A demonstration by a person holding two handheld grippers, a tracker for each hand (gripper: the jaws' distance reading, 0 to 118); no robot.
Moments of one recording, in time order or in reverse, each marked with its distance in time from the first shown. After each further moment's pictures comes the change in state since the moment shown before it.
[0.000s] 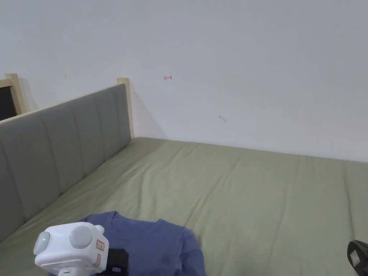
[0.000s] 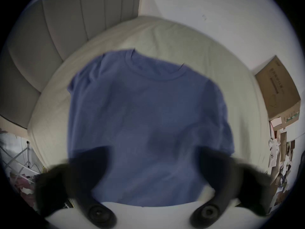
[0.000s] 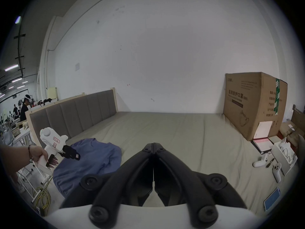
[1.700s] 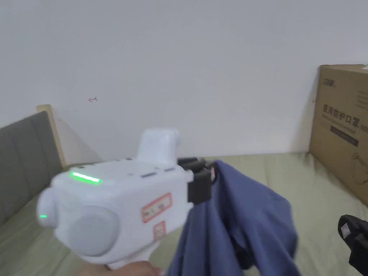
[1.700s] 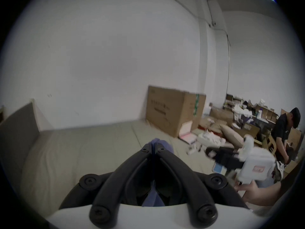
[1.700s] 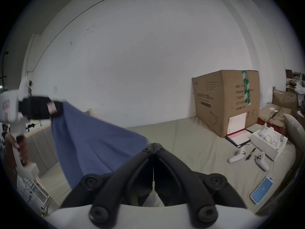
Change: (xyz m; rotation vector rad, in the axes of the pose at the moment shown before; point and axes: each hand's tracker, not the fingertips) left arm 0.318 -0.087 0.267 0.722 -0.749 -0.675; right arm 0.097 0.012 0.077 0.141 -0.209 -0.165
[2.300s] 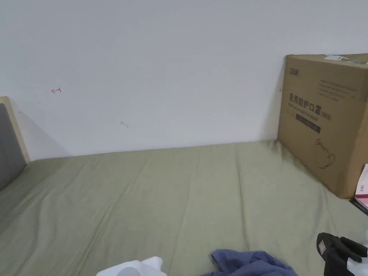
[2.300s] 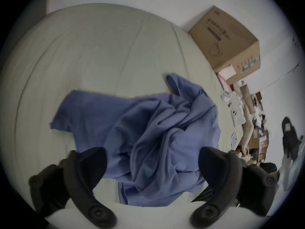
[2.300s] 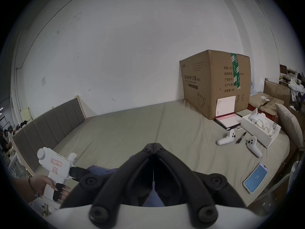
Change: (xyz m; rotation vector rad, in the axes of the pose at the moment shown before) left arm -0.083 -0.223 -0.120 -0.689 0.135 0.597; right arm 0.033 -0.040 -0.009 -0.160 -0.082 -0.011
